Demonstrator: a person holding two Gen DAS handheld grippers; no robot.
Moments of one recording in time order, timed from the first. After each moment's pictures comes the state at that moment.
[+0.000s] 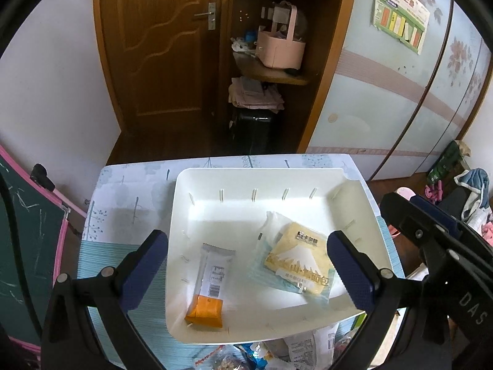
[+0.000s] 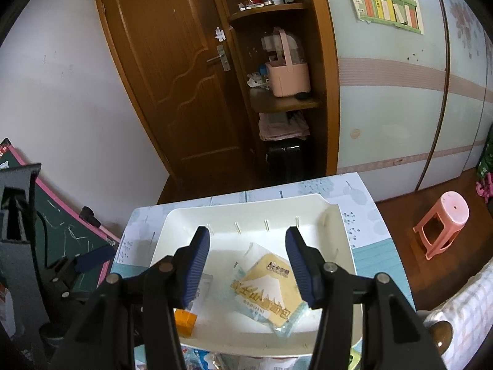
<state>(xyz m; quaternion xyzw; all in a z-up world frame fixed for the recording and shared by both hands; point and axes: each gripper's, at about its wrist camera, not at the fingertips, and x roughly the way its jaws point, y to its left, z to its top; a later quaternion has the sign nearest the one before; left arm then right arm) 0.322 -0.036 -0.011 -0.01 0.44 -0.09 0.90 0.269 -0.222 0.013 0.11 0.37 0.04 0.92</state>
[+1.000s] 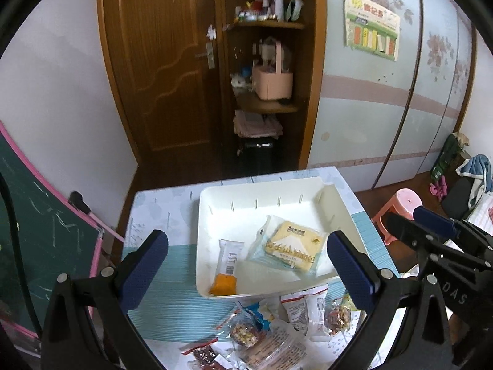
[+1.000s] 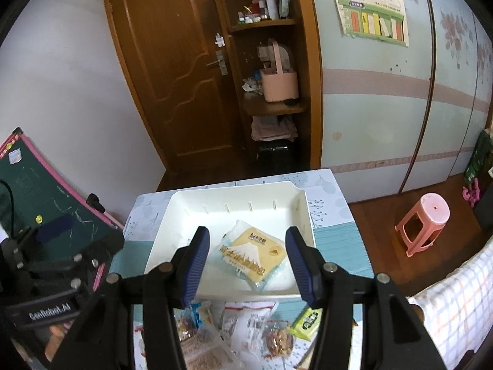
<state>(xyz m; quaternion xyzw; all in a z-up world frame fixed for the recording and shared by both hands) 0.205 -0.042 0.083 0.04 0.36 -0.08 0.93 0.173 -0.246 0.061 0.08 0.36 0.04 0.93</state>
